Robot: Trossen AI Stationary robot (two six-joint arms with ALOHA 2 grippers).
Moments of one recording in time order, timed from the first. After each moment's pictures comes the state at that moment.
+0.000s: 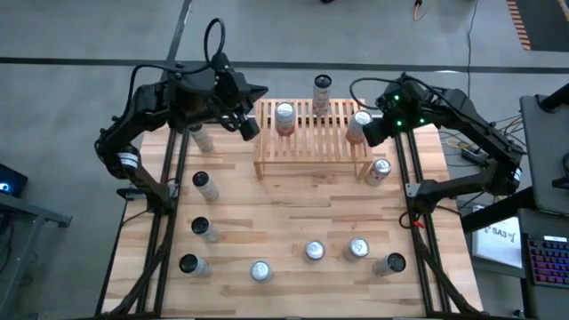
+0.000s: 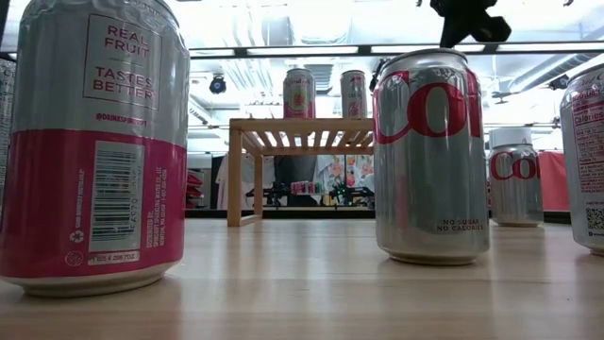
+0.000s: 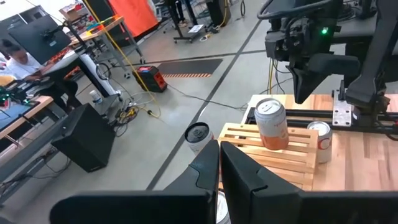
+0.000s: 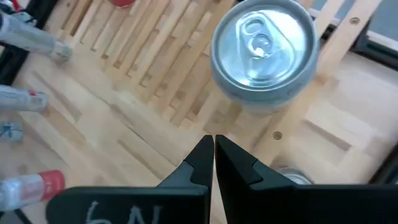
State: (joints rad) left arm 0.11 1.64 2.35 -1.02 -0.48 0.22; right arm -0.57 1.21 1.56 -1.33 -0.11 0.48
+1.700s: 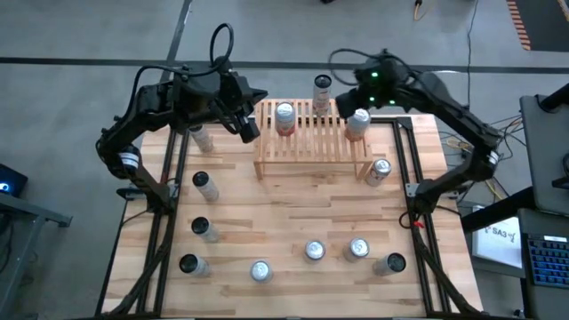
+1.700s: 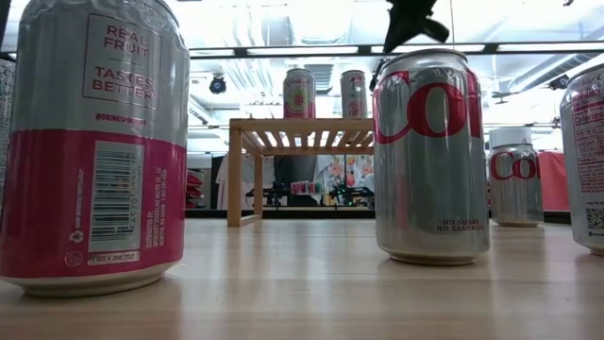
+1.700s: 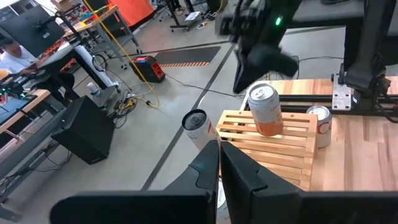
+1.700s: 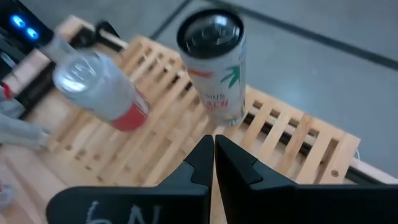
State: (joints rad) left arm 0.11 1.65 2.35 -1.07 -0.48 0.22; right arm -0.57 1.46 1.79 -1.08 0.10 0.39
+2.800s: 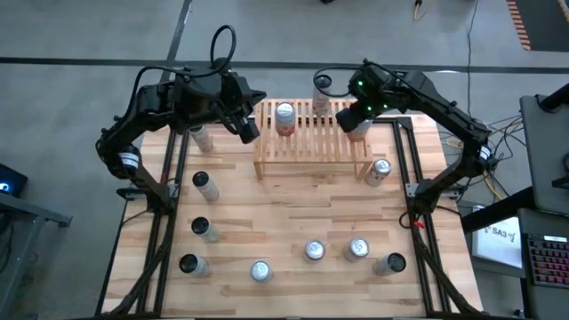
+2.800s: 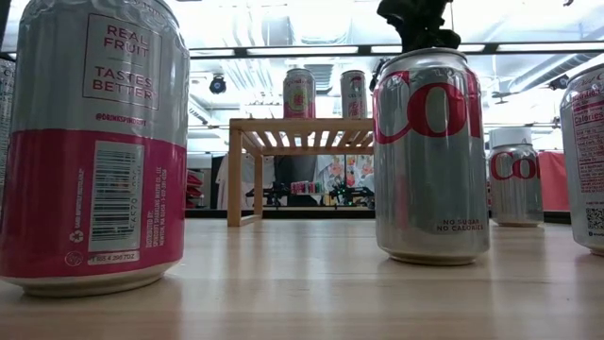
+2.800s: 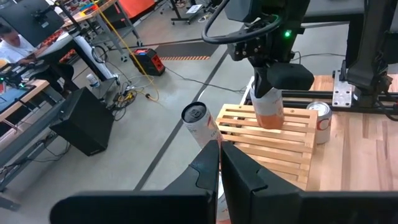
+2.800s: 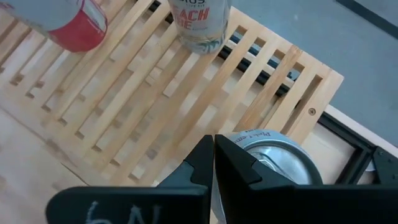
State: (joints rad) left arm 0.11 1.65 2.35 -1.10 -0.49 0.18; right arm -0.57 1.53 1.83 -1.35 0.11 0.34
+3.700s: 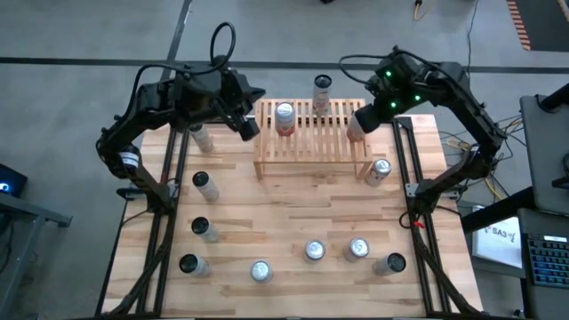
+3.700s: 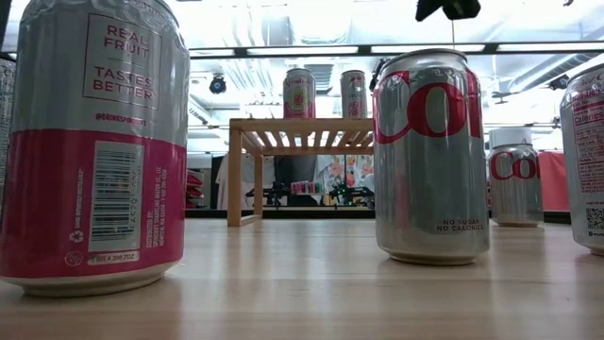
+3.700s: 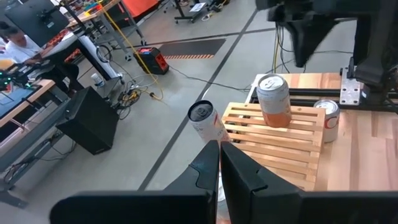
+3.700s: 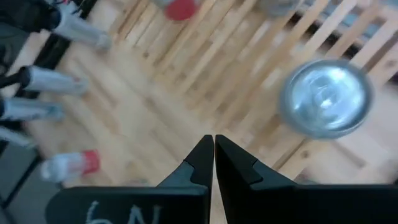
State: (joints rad) left arm 0.13 1.65 2.35 -1.10 -0.49 0.20; right arm -0.57 1.49 2.06 -1.57 -0.23 0.41
